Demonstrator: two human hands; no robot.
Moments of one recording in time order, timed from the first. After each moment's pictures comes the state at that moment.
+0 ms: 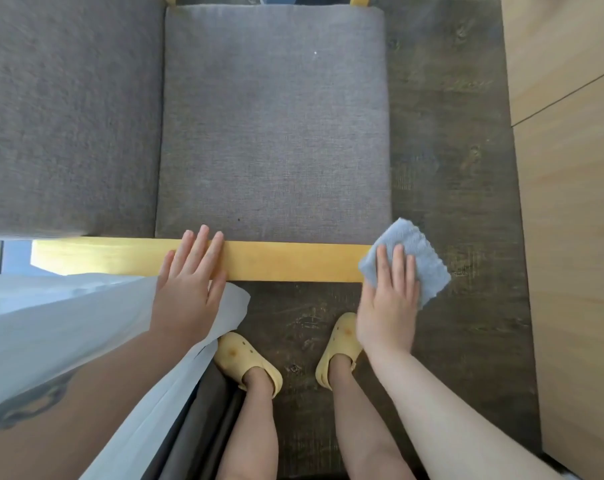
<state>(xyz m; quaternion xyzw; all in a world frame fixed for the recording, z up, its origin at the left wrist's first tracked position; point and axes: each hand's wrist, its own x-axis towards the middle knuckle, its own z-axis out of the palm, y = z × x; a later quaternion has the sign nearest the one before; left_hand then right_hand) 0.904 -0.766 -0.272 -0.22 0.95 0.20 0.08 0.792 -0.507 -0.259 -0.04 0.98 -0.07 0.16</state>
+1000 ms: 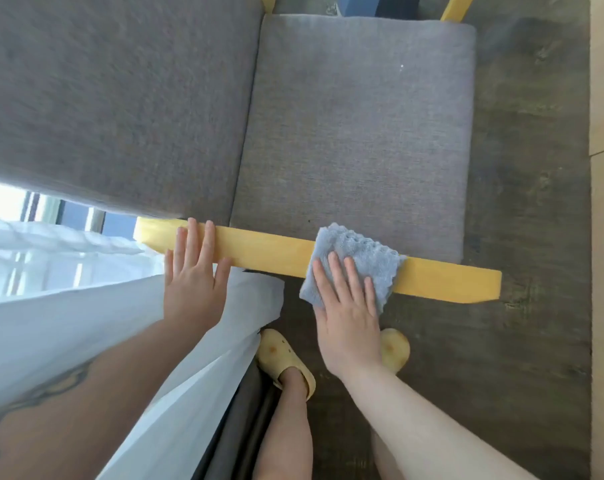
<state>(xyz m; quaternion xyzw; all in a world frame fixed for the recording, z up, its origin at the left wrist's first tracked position) 0.957 -0.833 -0.269 -0.37 0.90 0.20 0.09 0.863 -0.614 -0.268 -0.35 0.92 -0.04 0.18</state>
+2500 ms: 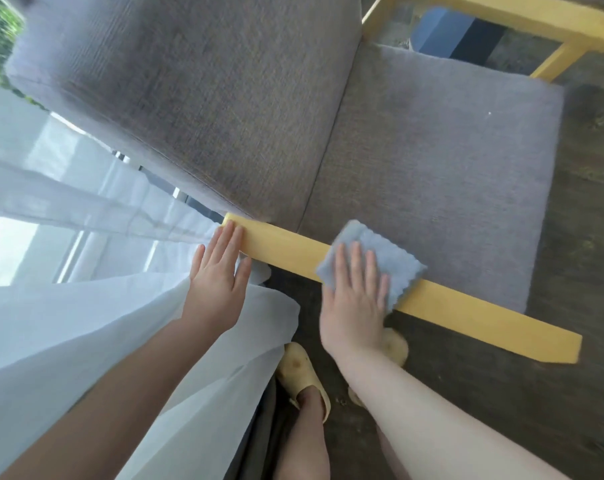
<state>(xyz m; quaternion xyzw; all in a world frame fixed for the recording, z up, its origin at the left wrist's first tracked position) 1.013 -0.903 -0.262 -0.40 0.87 0.30 0.03 0.891 -0.741 -0.263 -0.32 0.93 -0.02 0.18</state>
